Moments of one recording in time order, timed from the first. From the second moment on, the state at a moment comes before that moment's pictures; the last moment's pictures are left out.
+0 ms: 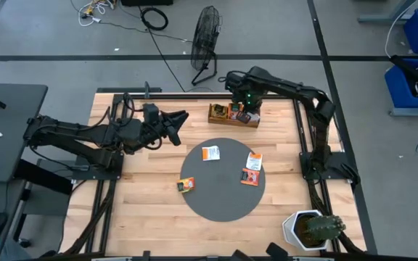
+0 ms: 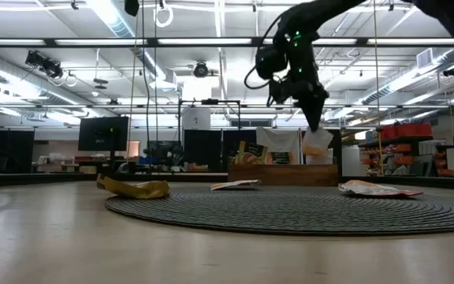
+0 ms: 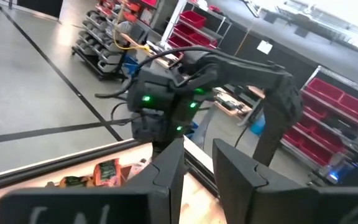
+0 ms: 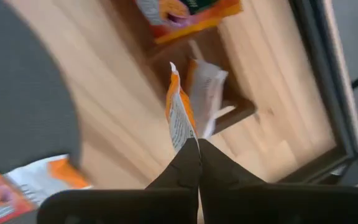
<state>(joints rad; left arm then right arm) -0.13 1.11 0.99 0.10 -0.76 -0.54 -0.56 1.95 1.75 -1.46 0.14 0.04</state>
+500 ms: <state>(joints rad) -0.13 1.11 0.99 0.07 -0.75 -0.54 -0.58 2.05 1.75 -1.43 0.22 -0.03</state>
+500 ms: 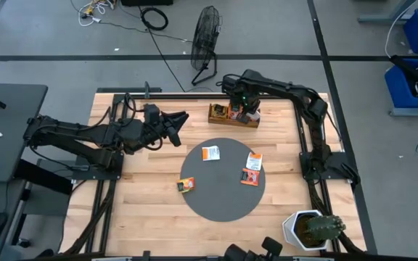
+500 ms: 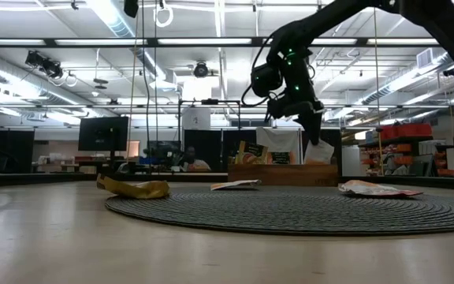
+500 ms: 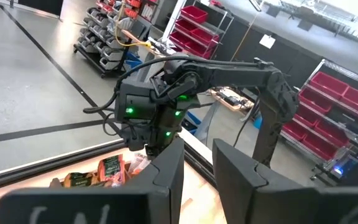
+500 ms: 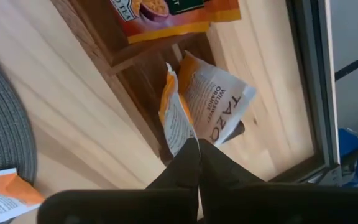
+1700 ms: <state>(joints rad) -0.11 1.11 0.99 -0.22 -0.70 -0.81 -0.54 1.86 1.75 -1.30 0.11 0.09</state>
